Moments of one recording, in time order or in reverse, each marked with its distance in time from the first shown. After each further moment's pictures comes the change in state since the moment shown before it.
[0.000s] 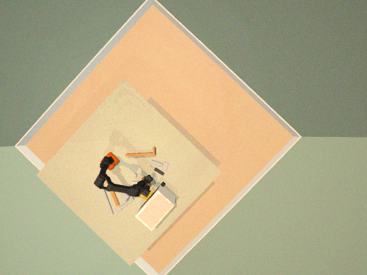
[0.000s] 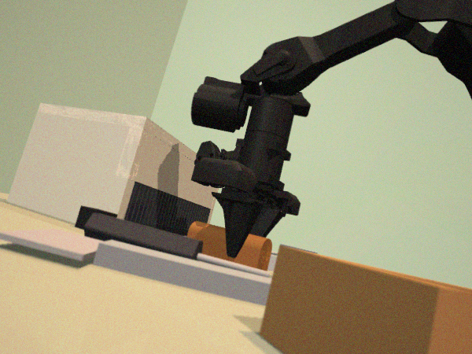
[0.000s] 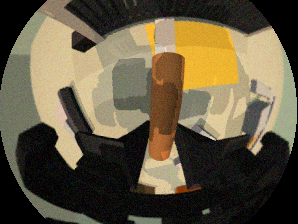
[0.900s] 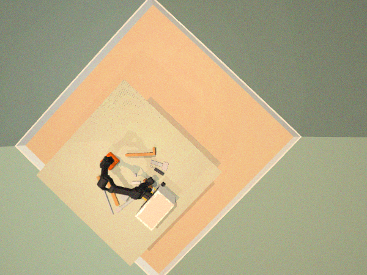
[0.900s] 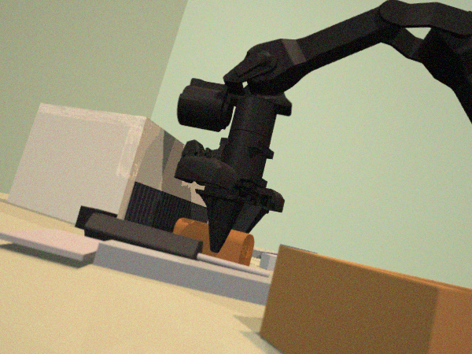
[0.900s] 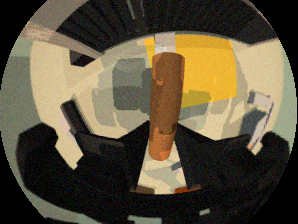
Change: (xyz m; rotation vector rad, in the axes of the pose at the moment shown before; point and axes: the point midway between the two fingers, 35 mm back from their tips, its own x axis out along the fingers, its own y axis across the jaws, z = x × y) arm -0.001 0.000 0.025 0.000 -0.002 0.000
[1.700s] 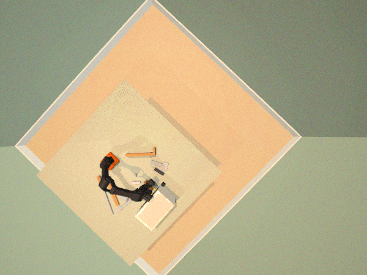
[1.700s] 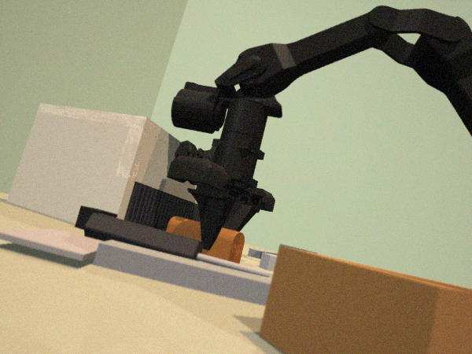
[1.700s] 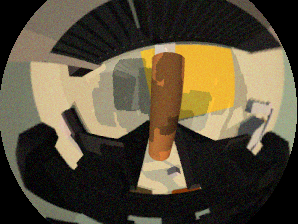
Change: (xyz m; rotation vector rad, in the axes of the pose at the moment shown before) arm 0.000 -0.005 0.017 -0.010 -0.004 0.005
